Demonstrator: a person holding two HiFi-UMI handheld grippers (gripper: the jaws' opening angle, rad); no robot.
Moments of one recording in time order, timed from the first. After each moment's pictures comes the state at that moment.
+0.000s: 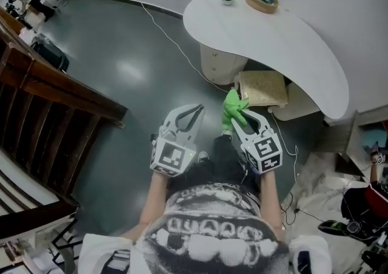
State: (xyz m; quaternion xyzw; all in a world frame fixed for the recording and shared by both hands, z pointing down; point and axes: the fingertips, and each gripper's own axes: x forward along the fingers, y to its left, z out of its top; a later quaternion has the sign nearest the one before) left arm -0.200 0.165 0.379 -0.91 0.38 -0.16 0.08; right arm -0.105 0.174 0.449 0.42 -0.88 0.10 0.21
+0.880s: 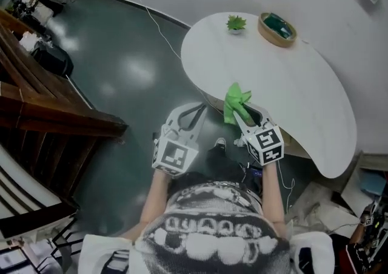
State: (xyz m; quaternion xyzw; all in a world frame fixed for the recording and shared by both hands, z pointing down) left arm -0.147 -0.112 0.385 -0.89 0.41 -0.19 0.08; right arm -0.056 -0.129 0.462 0.38 -0.90 0.11 0.20
